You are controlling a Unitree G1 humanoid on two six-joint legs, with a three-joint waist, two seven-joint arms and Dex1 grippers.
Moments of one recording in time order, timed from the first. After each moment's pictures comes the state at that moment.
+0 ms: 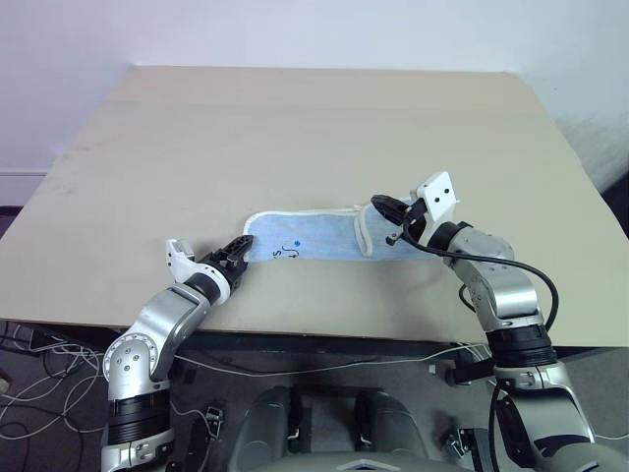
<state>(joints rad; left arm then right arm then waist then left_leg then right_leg) -0.15 0.21 0.28 -0.15 -1.74 0.67 0.56 -0.47 -0.41 0.01 0.07 0.24 0.29 0.63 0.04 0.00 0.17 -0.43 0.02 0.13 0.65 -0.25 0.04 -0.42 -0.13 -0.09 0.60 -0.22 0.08</state>
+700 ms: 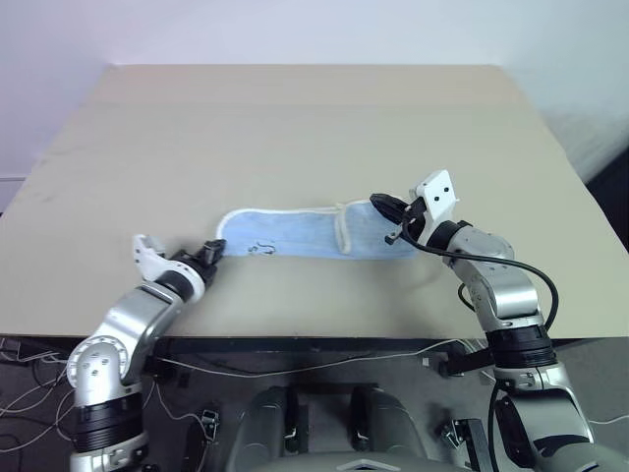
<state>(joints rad) -0.14 0.37 0.39 -0.21 -1.79 0.66 0.56 -0.47 -0.40 0.01 0.05 0.24 0.30 0.63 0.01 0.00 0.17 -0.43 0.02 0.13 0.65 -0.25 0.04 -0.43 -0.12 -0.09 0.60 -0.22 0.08</state>
